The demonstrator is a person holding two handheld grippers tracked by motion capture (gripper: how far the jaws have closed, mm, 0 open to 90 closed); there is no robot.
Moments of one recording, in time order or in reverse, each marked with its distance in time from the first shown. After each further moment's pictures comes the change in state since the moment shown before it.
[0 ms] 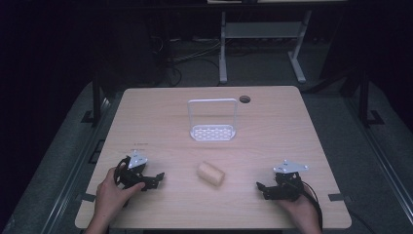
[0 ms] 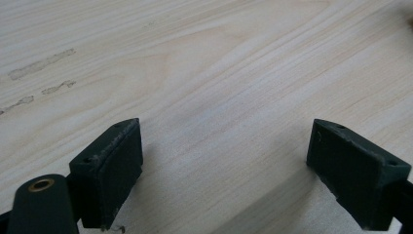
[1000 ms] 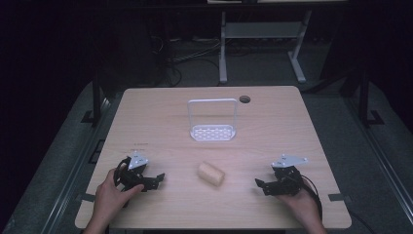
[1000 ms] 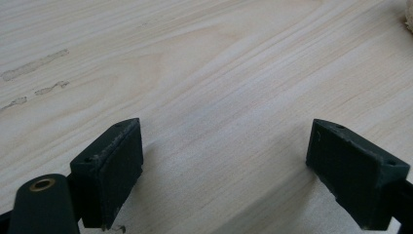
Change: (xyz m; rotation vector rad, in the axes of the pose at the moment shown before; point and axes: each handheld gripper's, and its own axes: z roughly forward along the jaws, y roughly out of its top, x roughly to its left) left arm -0.002 -0.001 -0.001 -0.001 -0.011 0.007; right arm 0.000 0.022 -0.008 0.018 0.065 -0.018
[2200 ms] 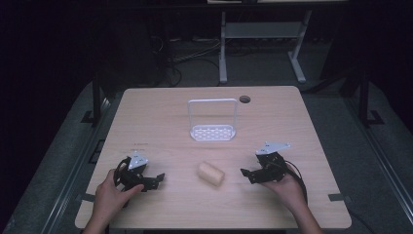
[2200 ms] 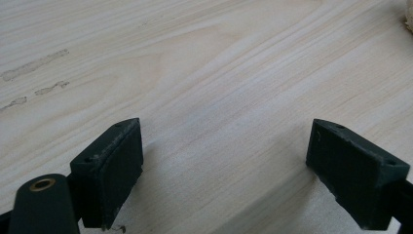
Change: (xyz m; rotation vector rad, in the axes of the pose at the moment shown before) left arm 0.000 0.000 0.000 0.000 0.000 0.000; right arm 0.010 0.047 0.024 -0.015 0.075 -0.077
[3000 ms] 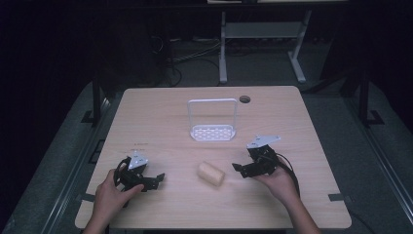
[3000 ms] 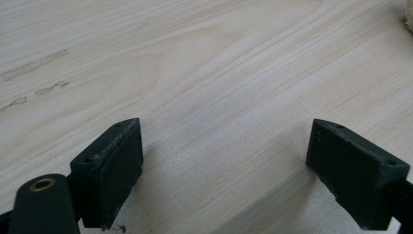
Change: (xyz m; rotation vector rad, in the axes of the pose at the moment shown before) left arm 0.000 0.000 0.000 0.000 0.000 0.000; right arm 0.008 0.028 0.009 -0.009 0.032 -0.034
